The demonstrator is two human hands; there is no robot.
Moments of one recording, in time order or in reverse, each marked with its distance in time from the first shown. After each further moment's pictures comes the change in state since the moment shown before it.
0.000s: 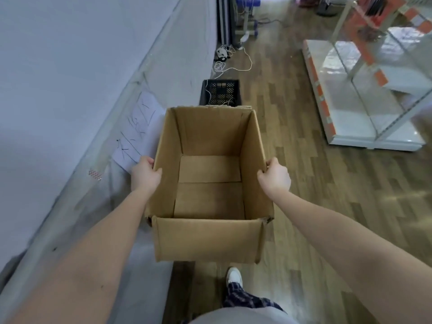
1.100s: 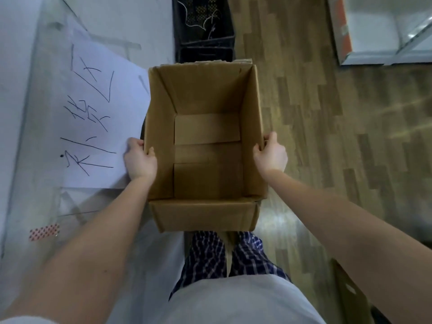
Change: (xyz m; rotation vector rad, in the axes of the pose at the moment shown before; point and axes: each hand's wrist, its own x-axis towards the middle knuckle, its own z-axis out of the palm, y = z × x) left_hand 0.111 -0.036 0.091 0.066 -0.044 -0.105; right_hand 0.068 -0.010 0.114 -0.024 -0.050 0.193
